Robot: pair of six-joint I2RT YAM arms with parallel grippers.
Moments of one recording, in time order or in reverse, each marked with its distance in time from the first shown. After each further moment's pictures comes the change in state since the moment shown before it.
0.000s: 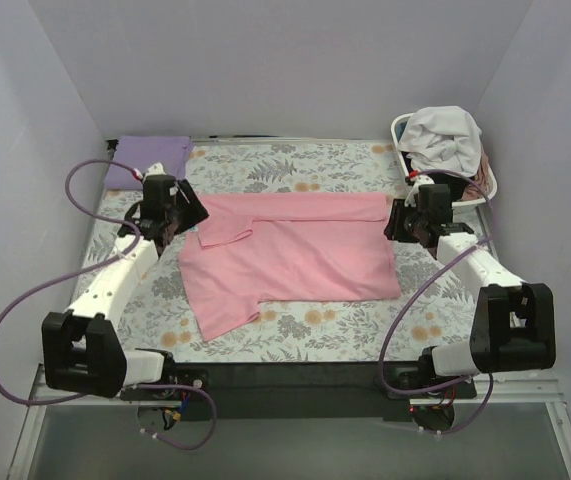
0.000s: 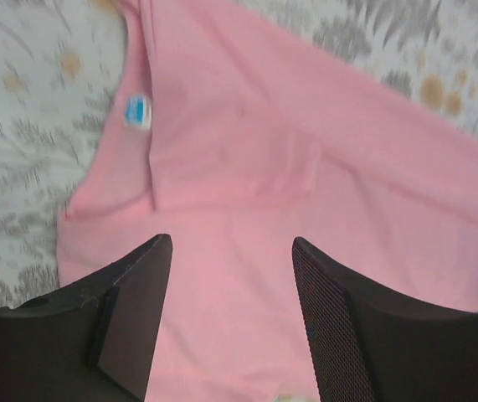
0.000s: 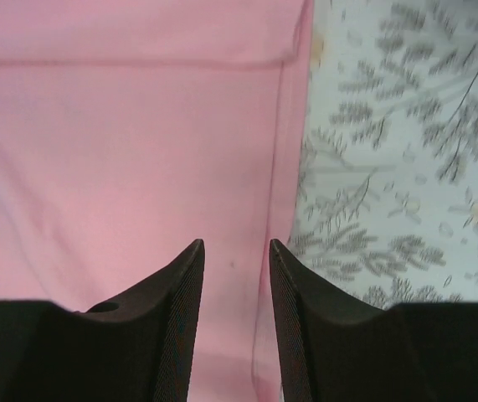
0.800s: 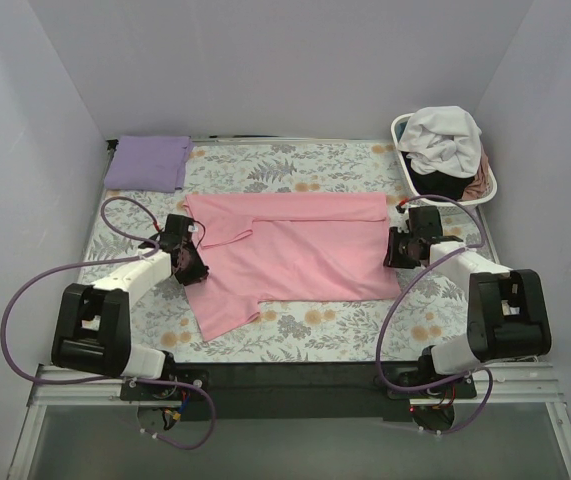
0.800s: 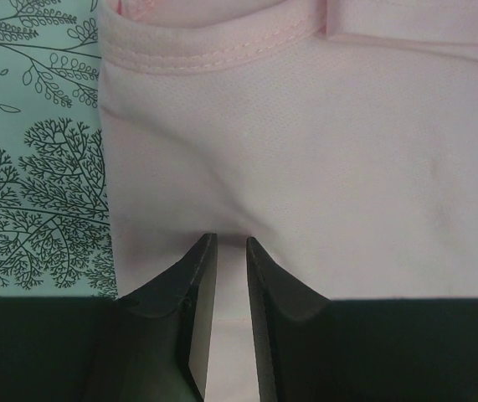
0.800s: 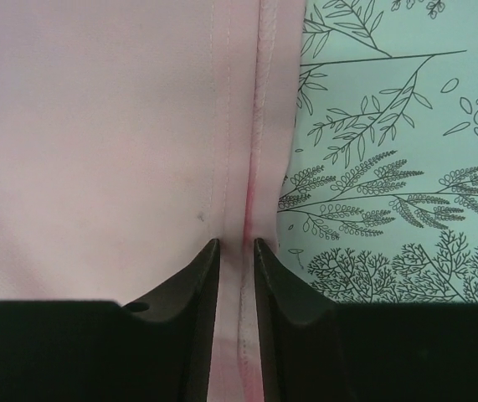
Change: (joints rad) left arm -0.061 0.060 -0.309 -0.104 0.038 -0.053; right arm 0.010 0.045 -0.167 -0.045 0.010 -0.005
